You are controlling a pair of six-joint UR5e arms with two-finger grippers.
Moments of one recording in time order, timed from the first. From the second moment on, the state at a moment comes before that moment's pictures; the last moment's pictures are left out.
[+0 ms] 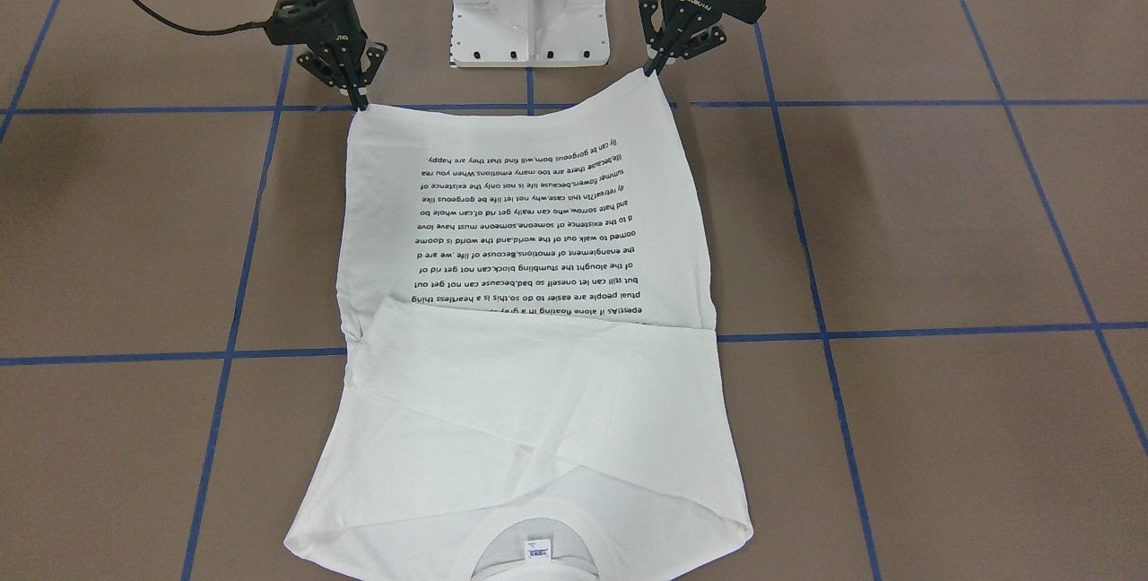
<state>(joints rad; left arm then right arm) -0.24 -1.67 -2.24 -2.03 -1.52 -1.35 0.02 -1.65 2.23 -1.28 1.23 1.64</state>
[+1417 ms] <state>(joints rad) -0.68 -2.02 -2.06 -1.77 -1.77 -1.06 0.67 -1.11 2.40 -2.12 1.70 1.17</state>
